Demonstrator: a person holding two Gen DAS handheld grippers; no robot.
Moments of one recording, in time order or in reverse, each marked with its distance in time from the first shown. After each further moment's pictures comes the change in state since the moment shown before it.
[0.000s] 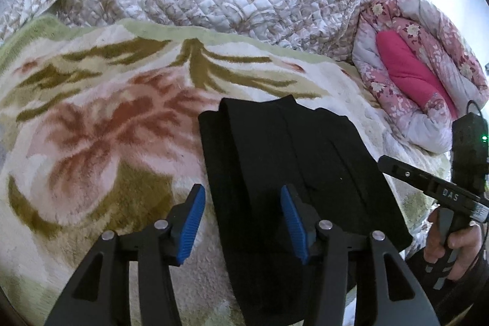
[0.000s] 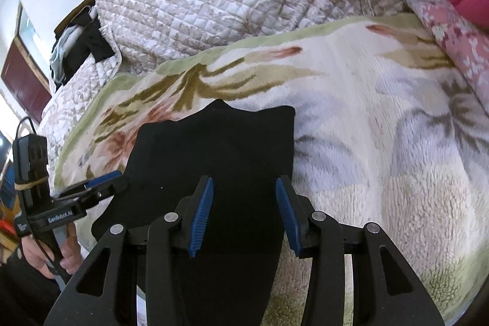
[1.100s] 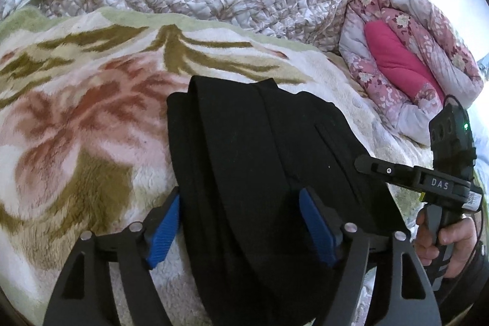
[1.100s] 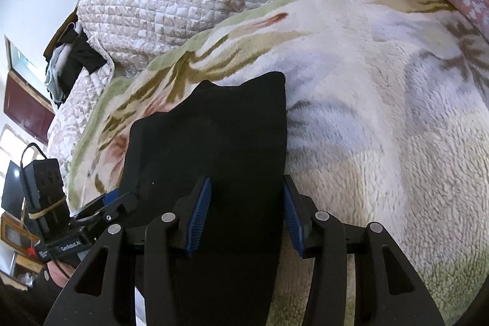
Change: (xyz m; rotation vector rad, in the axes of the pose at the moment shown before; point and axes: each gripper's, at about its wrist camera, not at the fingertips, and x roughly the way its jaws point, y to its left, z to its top) left arm 0.018 -0.015 -0.009 0.015 0.020 -0.057; right arm 0.019 -0.014 -0.008 0.114 0.074 0.062
